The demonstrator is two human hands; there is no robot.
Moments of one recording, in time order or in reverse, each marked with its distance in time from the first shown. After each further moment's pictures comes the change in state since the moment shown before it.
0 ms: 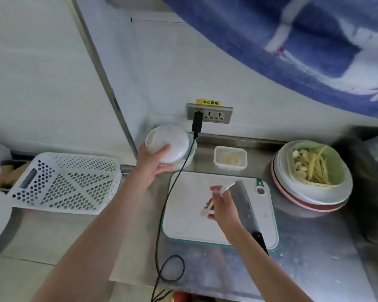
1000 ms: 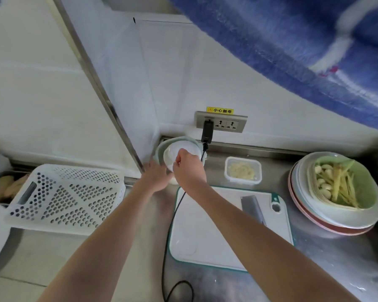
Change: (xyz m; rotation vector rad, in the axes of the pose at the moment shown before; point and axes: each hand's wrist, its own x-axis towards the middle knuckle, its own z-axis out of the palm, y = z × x) left_hand 0.069 -0.013 -0.008 1.719 -0.123 0.043; right_hand 0.110 -0.121 0.084 -0.543 -0.071 -0.237
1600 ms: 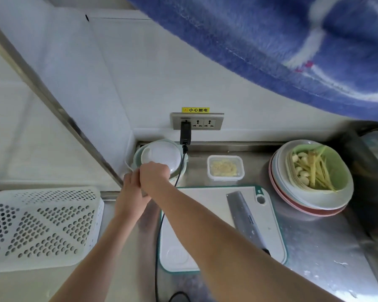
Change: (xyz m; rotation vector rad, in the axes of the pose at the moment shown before) left_hand -0.003 -0.034 0.044 -0.158 0.332 0.236; right_hand 0.036 -0.025 0.033 -0.568 -0.232 -0.056
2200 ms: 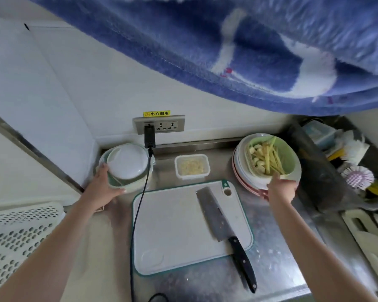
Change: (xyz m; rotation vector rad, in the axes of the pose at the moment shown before) left_hand 0.052 0.000 -0.015 -0.171 -0.224 -0.055; right_hand -0.167 0.317 0.026 1.315 0.906 1.250
